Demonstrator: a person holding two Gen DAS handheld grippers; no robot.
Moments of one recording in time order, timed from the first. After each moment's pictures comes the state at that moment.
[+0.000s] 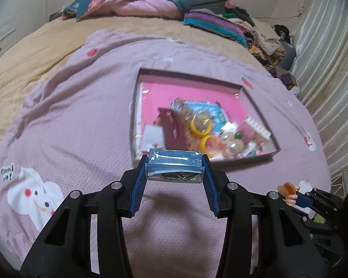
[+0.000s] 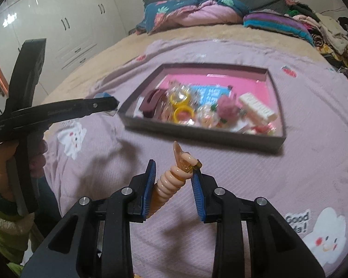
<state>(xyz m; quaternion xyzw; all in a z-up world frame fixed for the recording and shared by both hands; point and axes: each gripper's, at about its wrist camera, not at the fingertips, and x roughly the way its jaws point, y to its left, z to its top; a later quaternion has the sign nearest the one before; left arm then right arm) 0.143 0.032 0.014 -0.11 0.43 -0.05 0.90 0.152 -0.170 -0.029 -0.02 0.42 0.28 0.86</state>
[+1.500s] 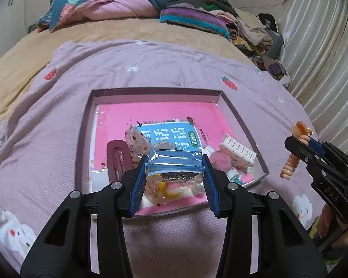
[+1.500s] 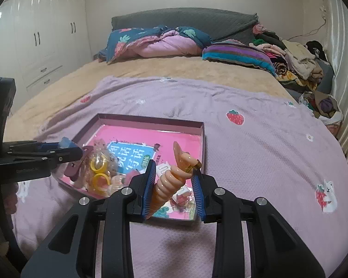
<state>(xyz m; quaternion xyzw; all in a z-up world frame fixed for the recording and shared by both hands) 0.217 -0.026 0.013 -0.07 0.44 -0.10 0.89 0.249 -0.219 0.002 -0.06 0.34 0.17 0.92</state>
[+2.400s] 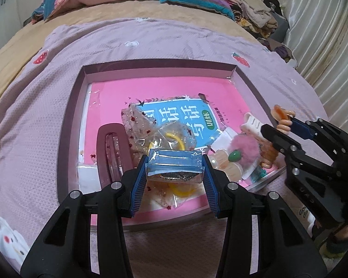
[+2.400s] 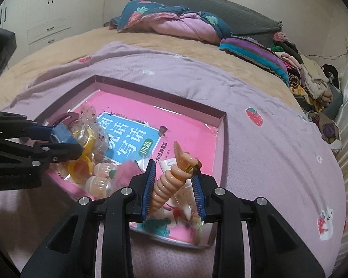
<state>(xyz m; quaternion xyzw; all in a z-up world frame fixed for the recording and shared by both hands) 0.239 -0.026 -0.033 -0.06 0.48 -0.09 0.87 0.287 -0.166 -0.056 -0.17 0.37 0.18 0.90</state>
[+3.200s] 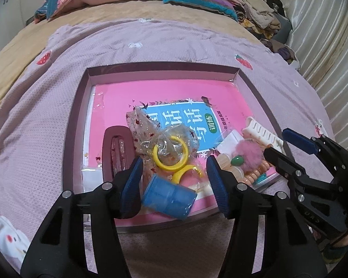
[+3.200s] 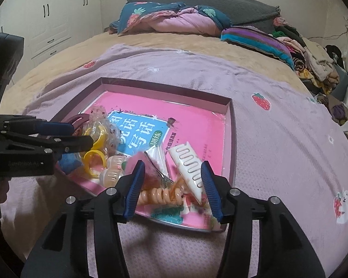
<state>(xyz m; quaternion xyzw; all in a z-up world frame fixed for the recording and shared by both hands) 0.241 -0.025 -0.025 -0.06 0.48 -0.09 0.87 0.275 -0.182 -0.054 -0.11 0.39 0.20 0.89</state>
